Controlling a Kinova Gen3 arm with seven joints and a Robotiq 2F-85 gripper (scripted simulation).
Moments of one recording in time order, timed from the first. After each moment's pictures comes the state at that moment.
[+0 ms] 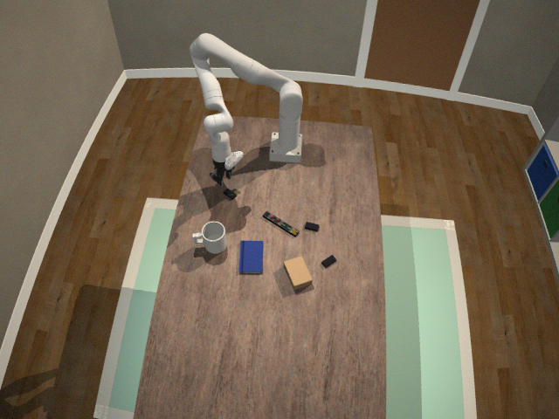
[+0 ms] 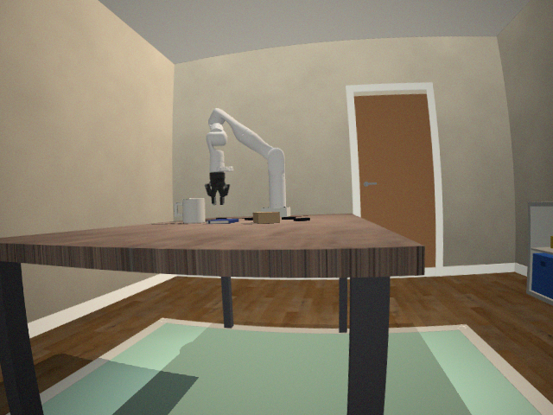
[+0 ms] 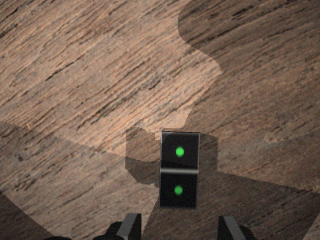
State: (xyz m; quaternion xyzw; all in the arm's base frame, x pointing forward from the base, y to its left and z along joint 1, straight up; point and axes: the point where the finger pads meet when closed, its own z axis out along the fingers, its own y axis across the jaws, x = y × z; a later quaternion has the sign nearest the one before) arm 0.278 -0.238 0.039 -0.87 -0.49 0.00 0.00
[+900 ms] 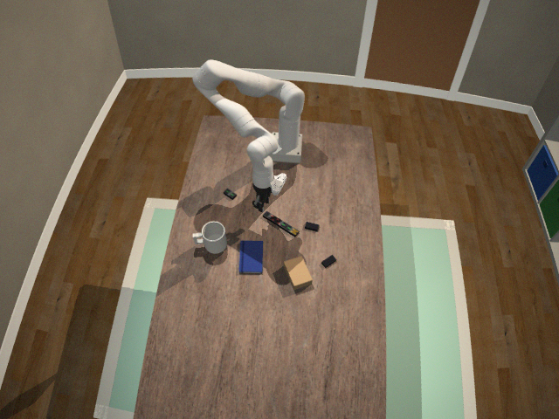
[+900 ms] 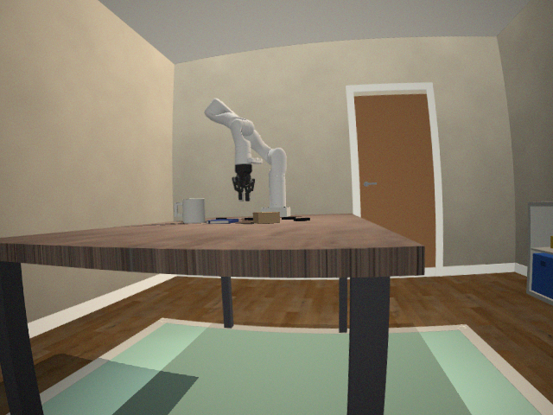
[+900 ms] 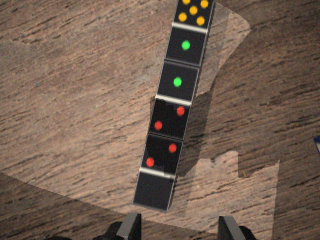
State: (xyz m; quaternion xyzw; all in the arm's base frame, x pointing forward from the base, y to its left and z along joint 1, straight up) arm 0.393 -0.059 0.050 -0.81 -0.58 -0.01 0.00
